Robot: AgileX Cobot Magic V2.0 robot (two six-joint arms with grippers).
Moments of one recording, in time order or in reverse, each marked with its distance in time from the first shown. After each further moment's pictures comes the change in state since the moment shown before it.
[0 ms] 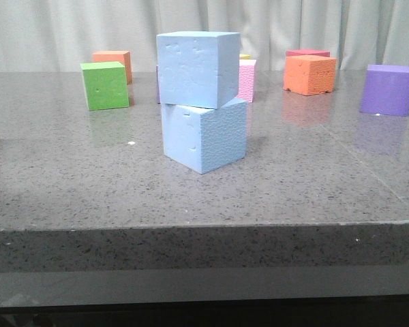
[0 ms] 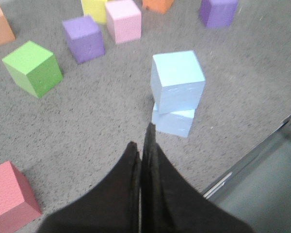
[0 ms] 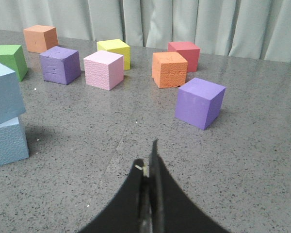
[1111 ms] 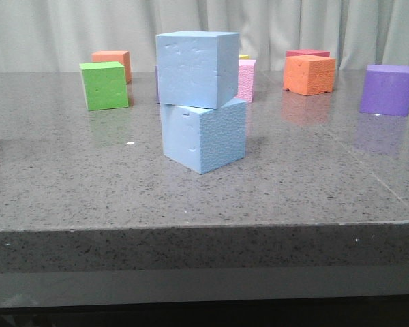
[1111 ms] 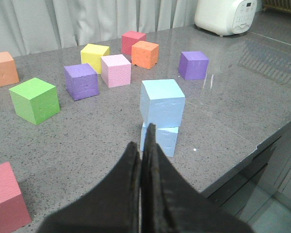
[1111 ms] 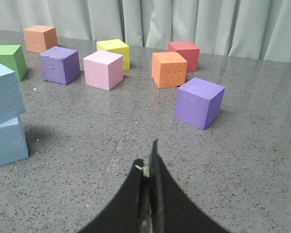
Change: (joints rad) left arm 0.000 -0.406 0.317 -0.025 -0.182 0.000; right arm 0.000 0.000 0.000 0.000 0.000 0.000
